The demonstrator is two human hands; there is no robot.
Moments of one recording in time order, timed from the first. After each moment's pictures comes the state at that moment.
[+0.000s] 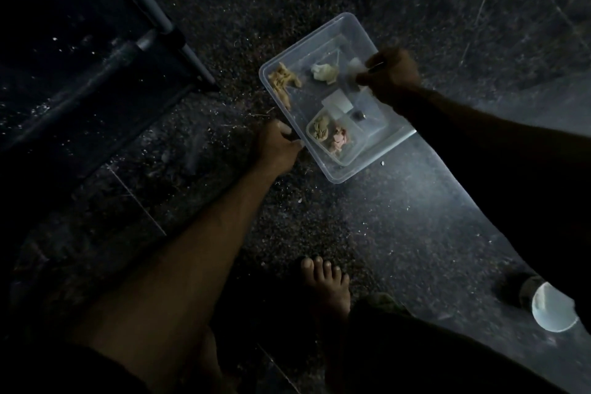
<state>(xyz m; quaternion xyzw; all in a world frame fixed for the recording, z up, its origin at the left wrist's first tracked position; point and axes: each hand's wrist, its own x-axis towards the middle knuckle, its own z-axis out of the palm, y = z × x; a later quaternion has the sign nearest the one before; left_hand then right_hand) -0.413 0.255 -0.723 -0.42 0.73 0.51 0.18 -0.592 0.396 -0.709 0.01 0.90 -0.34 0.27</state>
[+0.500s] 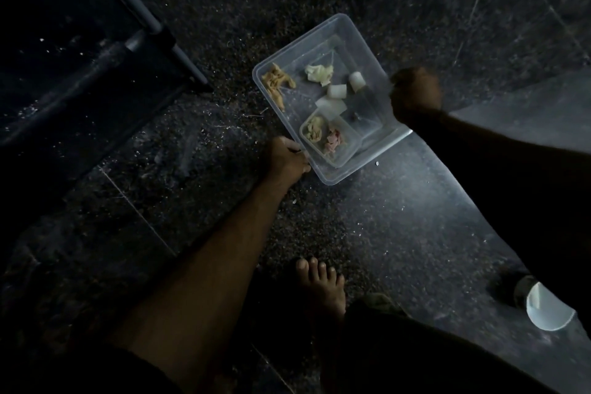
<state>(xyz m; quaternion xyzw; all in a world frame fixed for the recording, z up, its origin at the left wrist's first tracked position) -0.411 0.291 -0.729 -0.51 0.57 0.62 0.15 -0.596 0.450 -0.732 -0.04 0.97 -0.15 0.17</state>
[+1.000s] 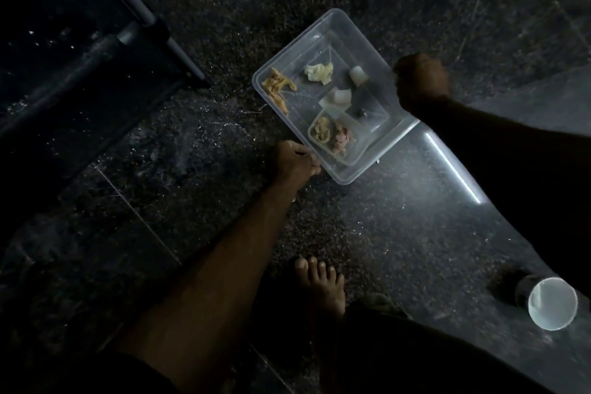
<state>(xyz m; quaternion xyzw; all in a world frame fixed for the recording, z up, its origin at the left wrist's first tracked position) -0.412 0.310 -0.731 -0.53 0.51 0.66 0.15 -0.614 0.456 -0.738 -0.09 0.98 -0.13 0.15</state>
